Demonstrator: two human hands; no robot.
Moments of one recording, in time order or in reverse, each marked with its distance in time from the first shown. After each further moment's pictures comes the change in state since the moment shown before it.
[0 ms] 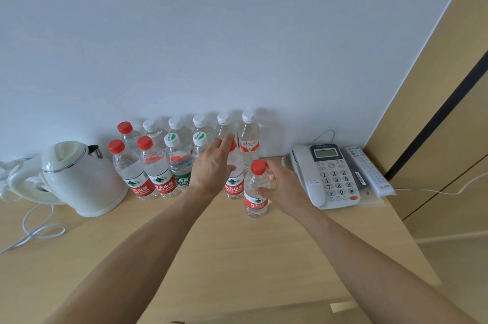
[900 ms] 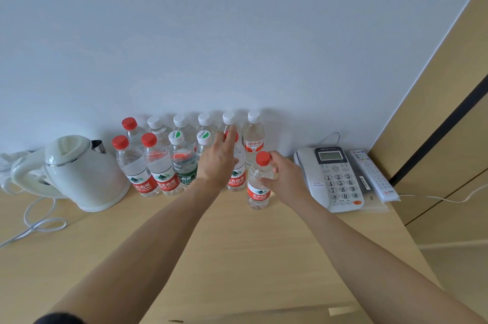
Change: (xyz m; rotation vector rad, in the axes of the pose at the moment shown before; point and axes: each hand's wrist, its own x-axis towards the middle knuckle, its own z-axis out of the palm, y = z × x) left_hand 0.019 -0.005 0.010 0.063 -0.037 -0.057; right_hand 0.027 0.013 0.008 -0.111 0.097 -0.010
